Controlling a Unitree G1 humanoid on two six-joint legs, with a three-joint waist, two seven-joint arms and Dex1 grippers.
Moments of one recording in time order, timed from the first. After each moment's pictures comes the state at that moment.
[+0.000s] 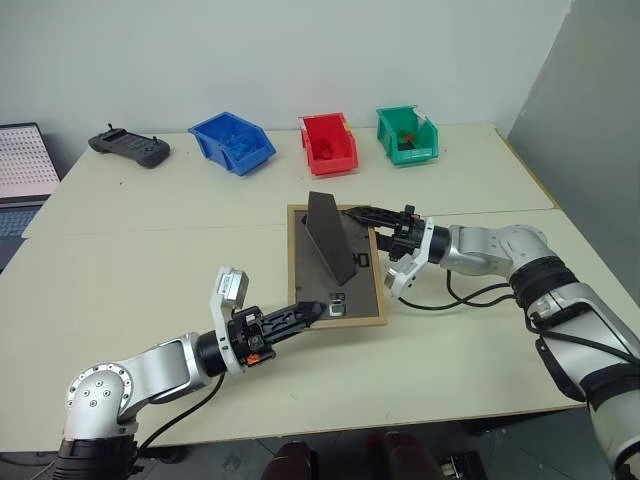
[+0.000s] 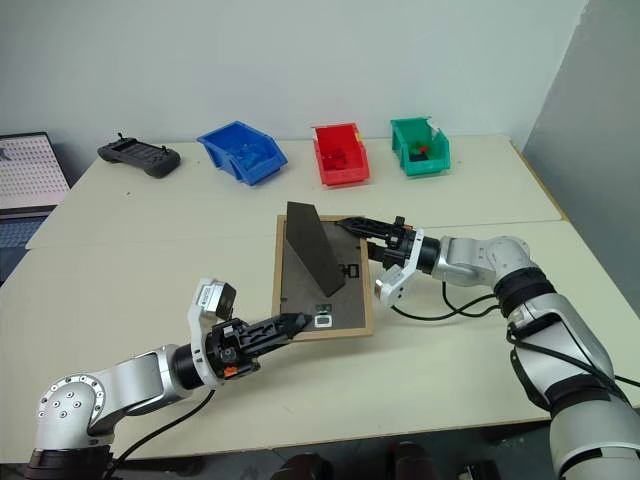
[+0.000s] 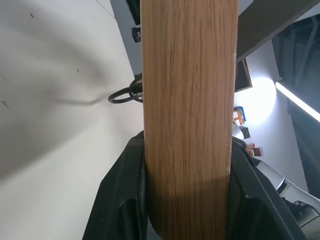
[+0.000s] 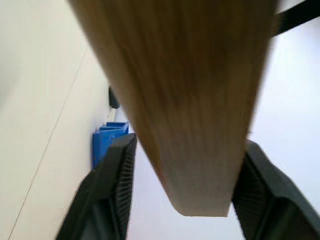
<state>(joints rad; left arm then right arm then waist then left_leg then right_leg) -0.09 0.59 0.20 -0.24 -1.93 1.16 -0.13 -1.06 -0.56 0.53 0.85 -1.15 -1.14 -0.48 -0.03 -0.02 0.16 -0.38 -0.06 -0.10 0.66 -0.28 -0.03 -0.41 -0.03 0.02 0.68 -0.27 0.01</state>
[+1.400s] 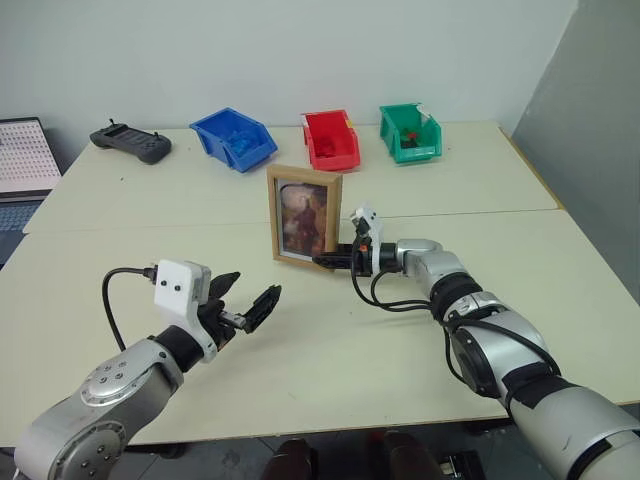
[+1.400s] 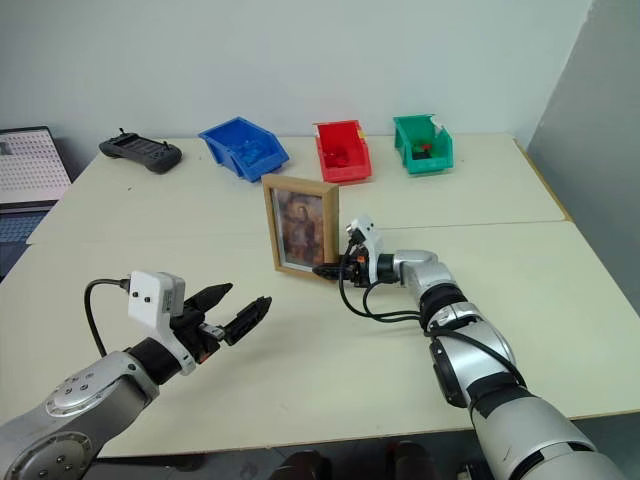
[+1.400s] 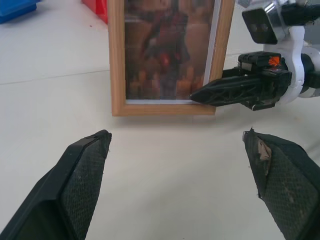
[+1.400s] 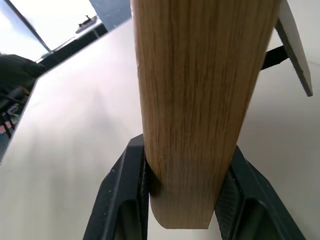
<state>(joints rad) 0.16 0.67 0.23 -0.70 -0.89 0.65 -0.13 -1.10 -0.09 0.10 1.21 0.17 0.09 1.09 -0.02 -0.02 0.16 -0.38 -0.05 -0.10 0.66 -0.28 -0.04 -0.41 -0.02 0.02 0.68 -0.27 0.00</state>
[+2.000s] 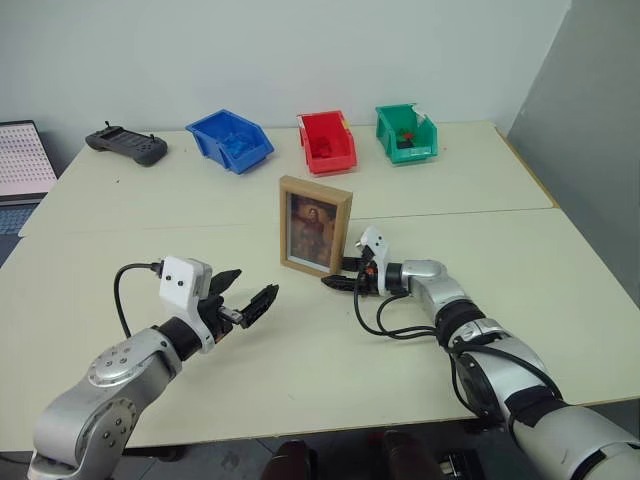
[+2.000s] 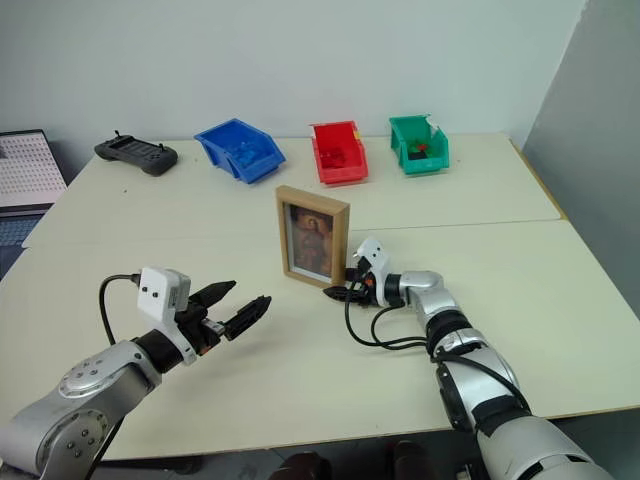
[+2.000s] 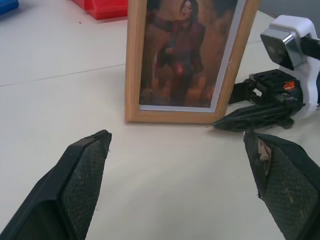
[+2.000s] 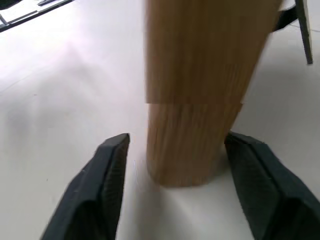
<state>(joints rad) 0.03 0.67 0.23 -0.51 -0.78 0.66 -0.35 -0.93 -0.14 0.10 1.09 0.09 -0.04 1.05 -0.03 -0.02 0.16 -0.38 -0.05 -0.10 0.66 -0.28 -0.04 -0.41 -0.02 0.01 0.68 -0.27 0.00</state>
